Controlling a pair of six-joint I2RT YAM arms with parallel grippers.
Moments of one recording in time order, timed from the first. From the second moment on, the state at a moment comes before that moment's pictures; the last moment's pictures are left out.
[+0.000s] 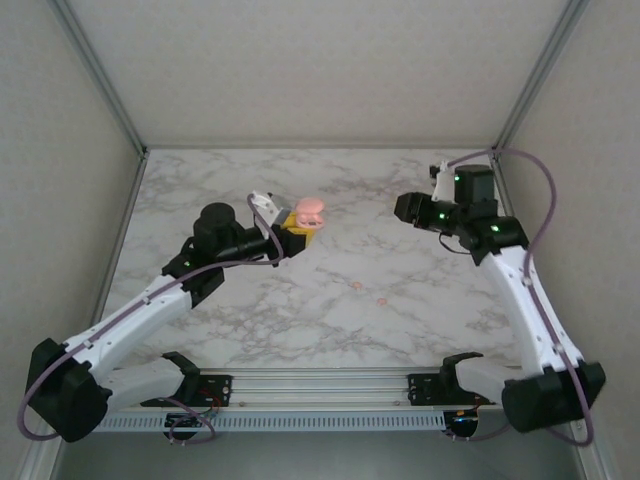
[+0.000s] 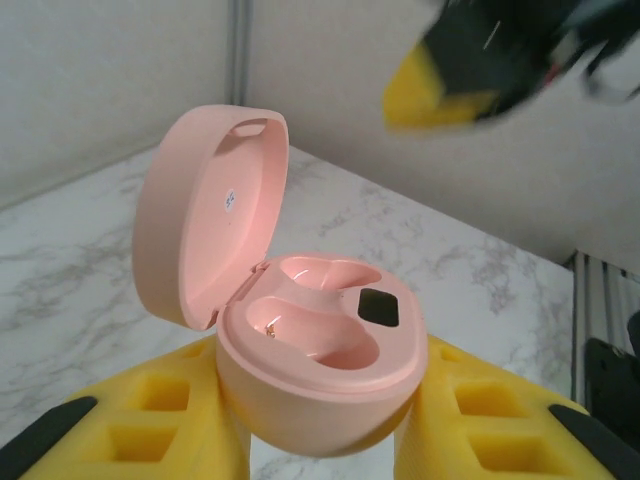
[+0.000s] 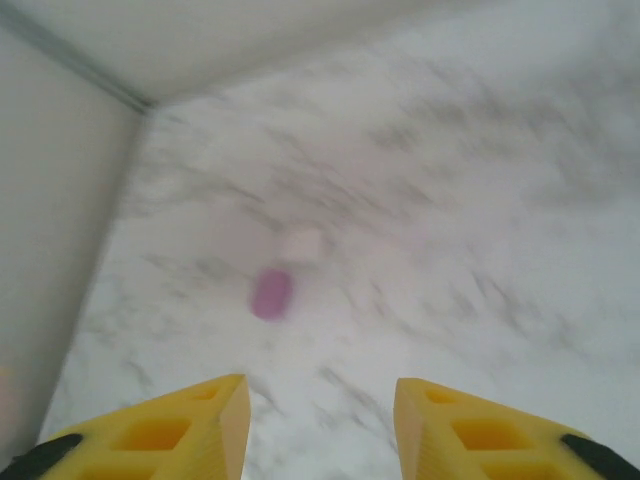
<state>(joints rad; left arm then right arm) -0.61 1.09 0.81 0.11 0.49 -0.08 0.22 1.19 1.18 -0.72 -0.40 0.43</state>
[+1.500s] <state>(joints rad) -0.61 1.03 0.81 0.09 0.42 -0.06 0.49 1.54 0.80 -0.72 -0.21 1.10</state>
